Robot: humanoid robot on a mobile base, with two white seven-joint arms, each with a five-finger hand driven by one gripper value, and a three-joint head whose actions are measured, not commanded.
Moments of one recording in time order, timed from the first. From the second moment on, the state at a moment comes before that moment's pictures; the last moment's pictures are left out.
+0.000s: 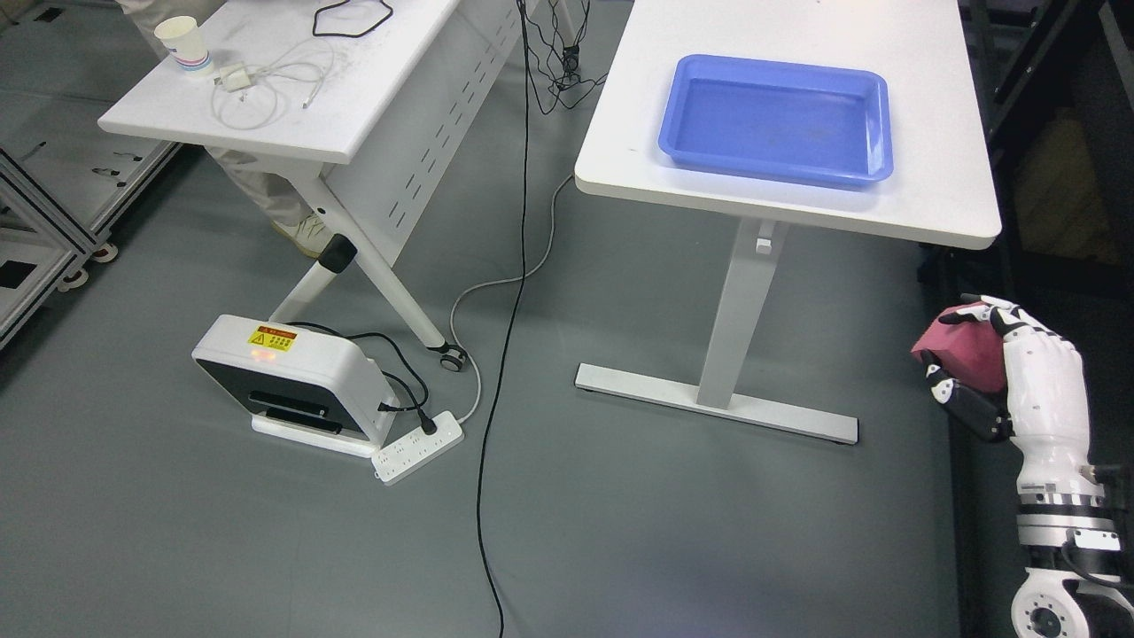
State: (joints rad) left arm 0.00 0.00 0.04 0.00 0.00 -0.11 -0.04; right arm 0.14 -0.16 -0.12 -1.72 0.84 -0.23 -0.19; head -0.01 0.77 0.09
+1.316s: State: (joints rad) left arm 0.00 0.00 0.04 0.00 0.00 -0.11 -0.04; right arm 0.14 -0.16 -0.10 -1.71 0.84 -0.23 -0.17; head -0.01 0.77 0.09
